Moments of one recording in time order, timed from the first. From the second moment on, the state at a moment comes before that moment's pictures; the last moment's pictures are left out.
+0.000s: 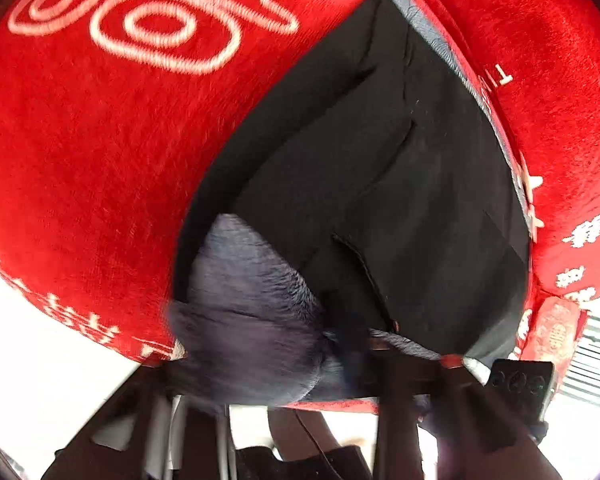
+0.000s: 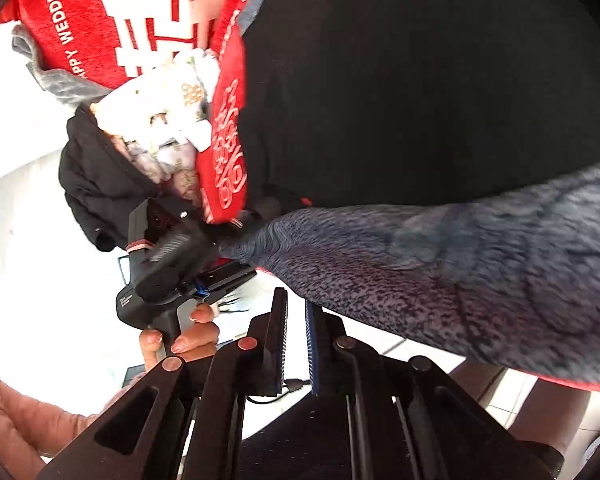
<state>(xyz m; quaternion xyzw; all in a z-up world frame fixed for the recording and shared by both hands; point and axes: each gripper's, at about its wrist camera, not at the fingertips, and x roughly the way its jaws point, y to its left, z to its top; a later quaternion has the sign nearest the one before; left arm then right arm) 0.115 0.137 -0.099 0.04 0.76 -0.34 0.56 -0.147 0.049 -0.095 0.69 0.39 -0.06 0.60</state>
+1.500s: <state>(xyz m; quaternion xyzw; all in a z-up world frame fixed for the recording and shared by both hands) 0.195 -0.113 -0.068 0.07 0.67 -0.34 0.66 -0.154 -0.296 -0.041 0.57 0.43 -0.23 0.66</state>
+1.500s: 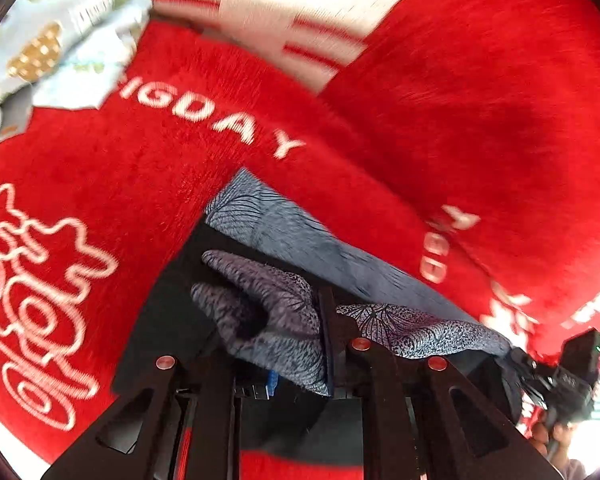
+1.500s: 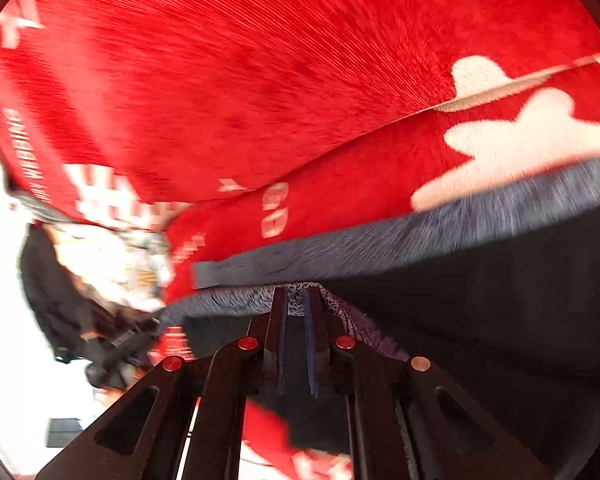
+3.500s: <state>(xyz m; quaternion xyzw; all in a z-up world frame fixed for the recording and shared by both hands) -0.231 -0.233 -0.040 0.31 0.62 -0.60 0.41 -0.560 -0.109 0.000 0.66 0.33 -0.44 0.50</state>
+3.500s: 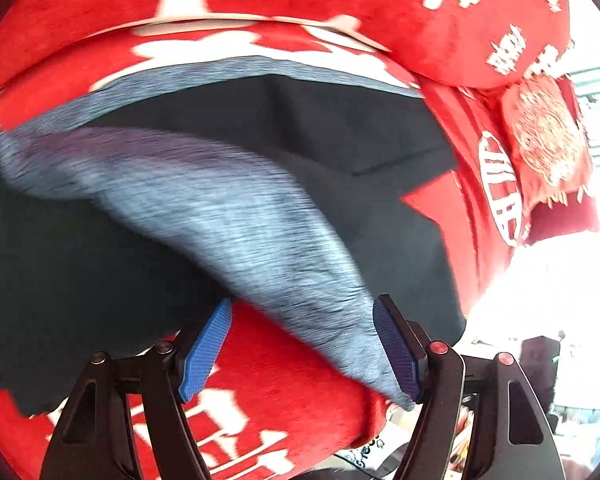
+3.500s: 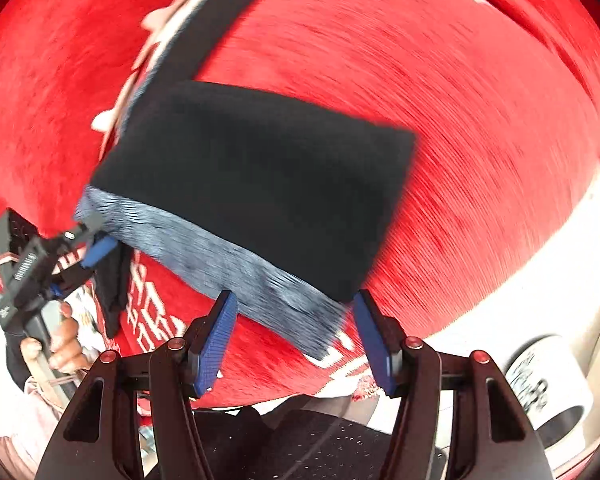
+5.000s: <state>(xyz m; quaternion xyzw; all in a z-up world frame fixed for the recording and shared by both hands) -0.219 -0.374 0.027 0.33 0.50 -0.54 0.60 -0.575 -0.439 0.032 0.57 0.33 -0.46 0.60</state>
